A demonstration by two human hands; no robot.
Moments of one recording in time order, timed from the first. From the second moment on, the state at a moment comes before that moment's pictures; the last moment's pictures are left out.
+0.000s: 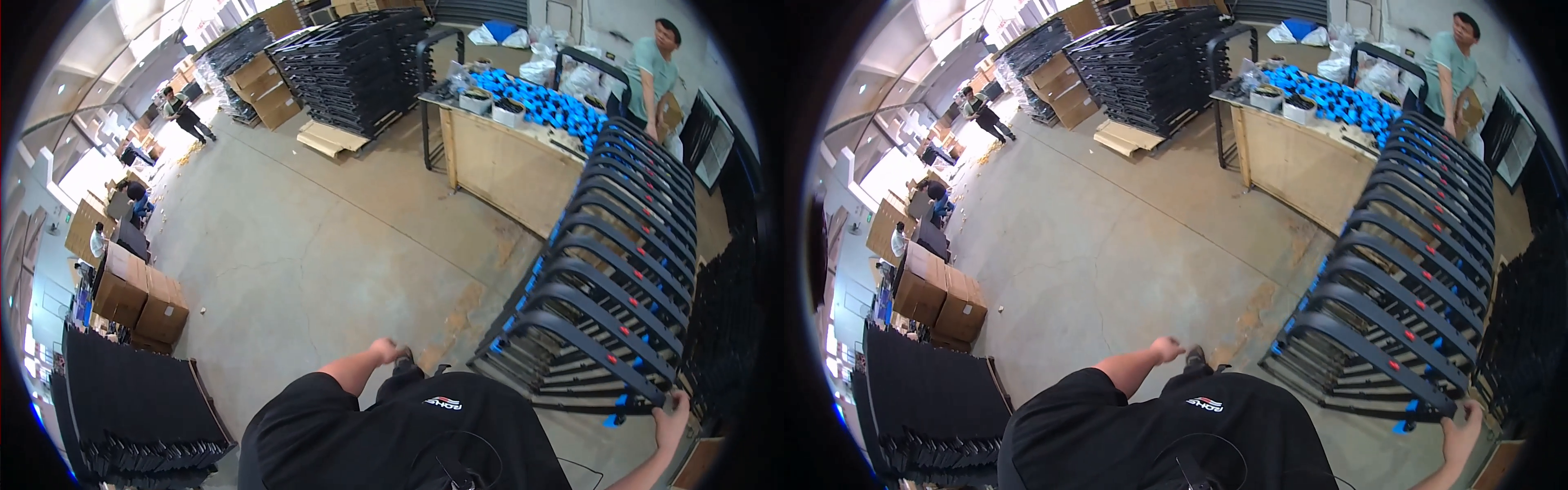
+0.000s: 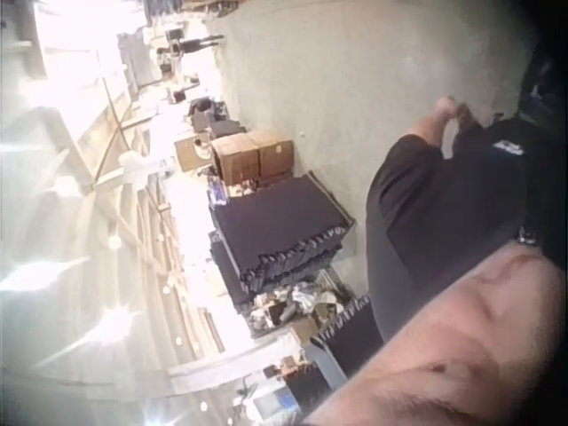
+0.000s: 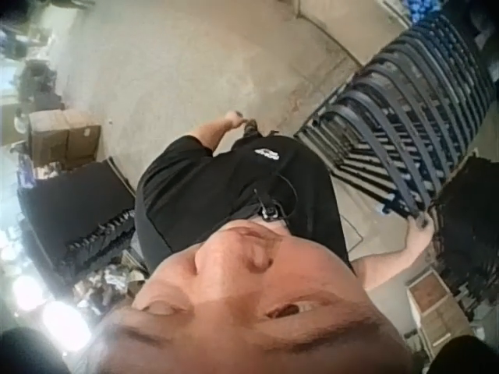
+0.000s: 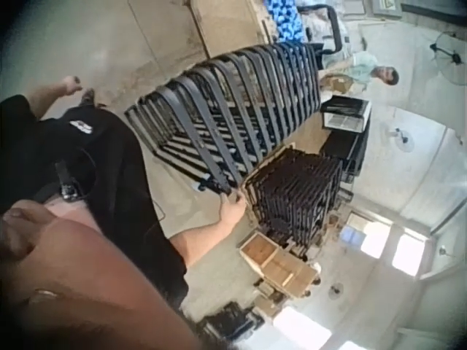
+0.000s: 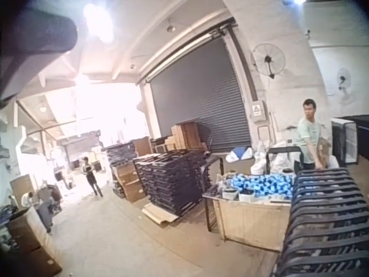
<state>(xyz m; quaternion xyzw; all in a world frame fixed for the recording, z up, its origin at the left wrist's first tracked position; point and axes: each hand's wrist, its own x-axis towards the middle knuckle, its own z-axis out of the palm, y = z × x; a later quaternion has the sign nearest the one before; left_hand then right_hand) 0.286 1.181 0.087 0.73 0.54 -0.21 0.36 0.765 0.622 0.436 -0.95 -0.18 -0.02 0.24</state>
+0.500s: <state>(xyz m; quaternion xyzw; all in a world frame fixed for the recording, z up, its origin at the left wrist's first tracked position) 0.176 1.493 0.010 0.58 0.64 -0.17 0.48 0.667 1.091 0.543 -0.90 -0.35 0.17 0.21</state>
